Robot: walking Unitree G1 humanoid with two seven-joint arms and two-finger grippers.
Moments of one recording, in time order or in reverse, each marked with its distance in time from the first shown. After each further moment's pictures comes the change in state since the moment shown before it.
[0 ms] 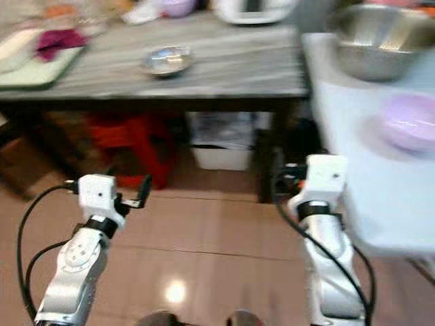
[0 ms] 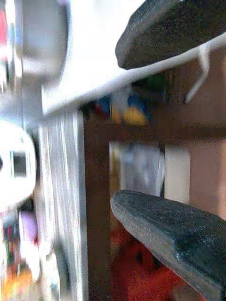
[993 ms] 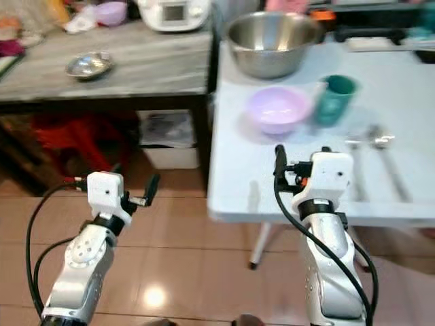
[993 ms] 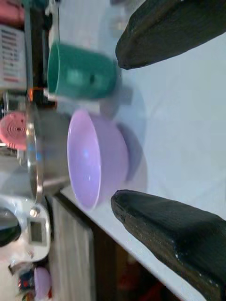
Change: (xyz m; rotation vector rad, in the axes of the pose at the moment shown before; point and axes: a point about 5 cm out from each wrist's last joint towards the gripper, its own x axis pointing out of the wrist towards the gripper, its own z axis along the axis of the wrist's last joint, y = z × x) left arm 0.006 -0.008 0.000 -0.021 -0.006 -0.025; right arm 0.001 0.002 0.007 0.010 -0.021 -0.003
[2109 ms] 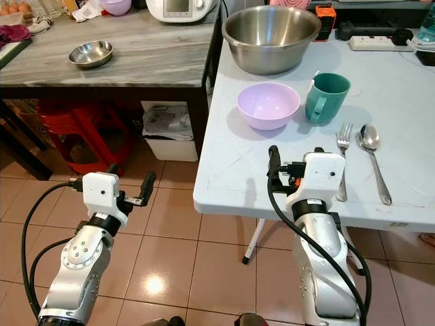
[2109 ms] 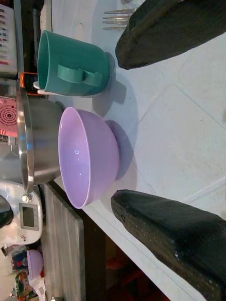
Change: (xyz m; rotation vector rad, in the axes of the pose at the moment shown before) left arm -0.003 0.005 -0.003 -0.001 0.010 0.020; right arm 0.000 0.006 -0.002 0.004 0.011 0.013
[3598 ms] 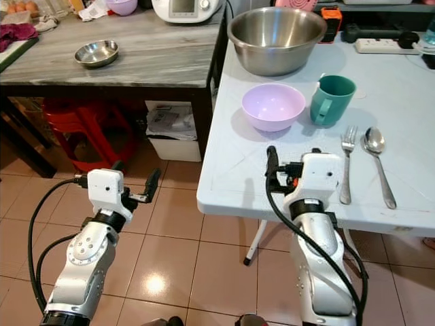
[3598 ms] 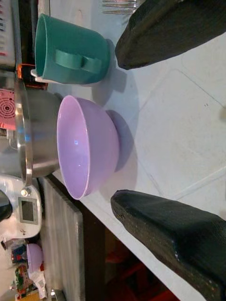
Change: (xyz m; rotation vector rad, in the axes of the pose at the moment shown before) left arm 0.007 -0.007 0.002 -0.018 -0.012 -0.015; right arm 0.002 0.001 -0.004 0.011 0.004 -0.002
